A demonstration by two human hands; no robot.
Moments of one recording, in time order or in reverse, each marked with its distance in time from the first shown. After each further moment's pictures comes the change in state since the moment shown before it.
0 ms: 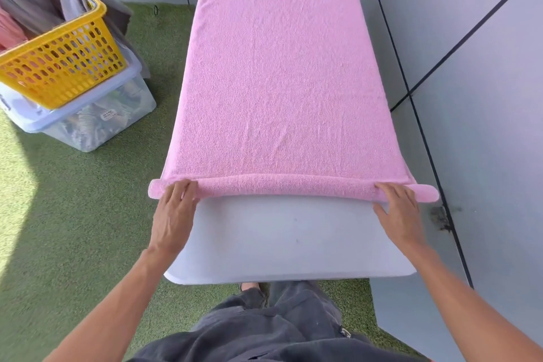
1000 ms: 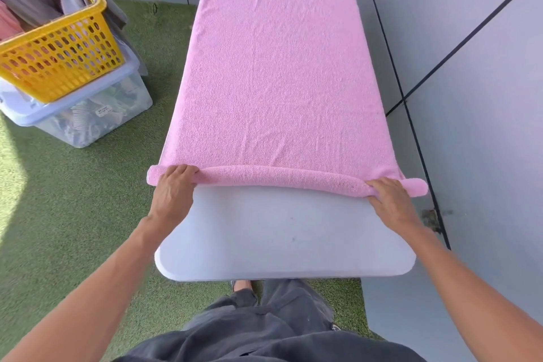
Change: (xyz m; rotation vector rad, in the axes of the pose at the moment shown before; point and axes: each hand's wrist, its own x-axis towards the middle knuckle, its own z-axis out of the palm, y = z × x) left_hand 0.040 -0.005 -0.006 -0.078 -0.147 -0.115; right_hand 0.033 0.002 -0.008 -0.066 -0.218 -0.037
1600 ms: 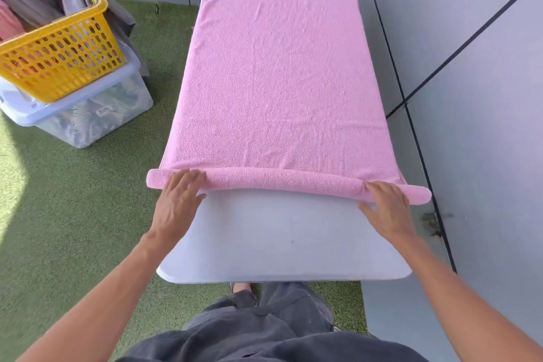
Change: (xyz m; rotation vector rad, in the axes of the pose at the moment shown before) left_hand -0.019 0.000 0.019 0.065 0.159 0.199; right_hand -0.015 -0.014 0.004 -0.075 0.081 0.015
